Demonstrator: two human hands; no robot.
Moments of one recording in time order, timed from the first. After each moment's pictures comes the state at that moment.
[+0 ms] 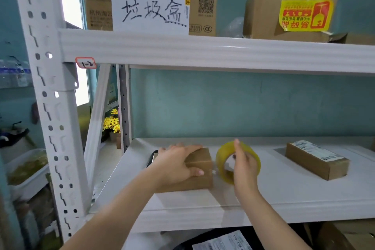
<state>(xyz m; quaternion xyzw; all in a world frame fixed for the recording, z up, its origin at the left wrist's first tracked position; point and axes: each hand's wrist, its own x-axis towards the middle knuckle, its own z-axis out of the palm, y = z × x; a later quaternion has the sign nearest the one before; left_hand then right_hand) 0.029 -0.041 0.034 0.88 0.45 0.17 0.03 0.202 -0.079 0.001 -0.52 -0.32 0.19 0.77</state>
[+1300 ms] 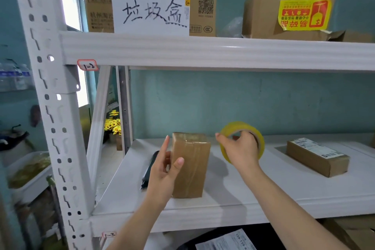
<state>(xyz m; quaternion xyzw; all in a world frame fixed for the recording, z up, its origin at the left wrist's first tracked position) 0.014 -0.053 -0.023 0.61 0.30 0.61 0.41 0.202 -0.069 0.044 -0.61 -0.47 0.02 0.63</state>
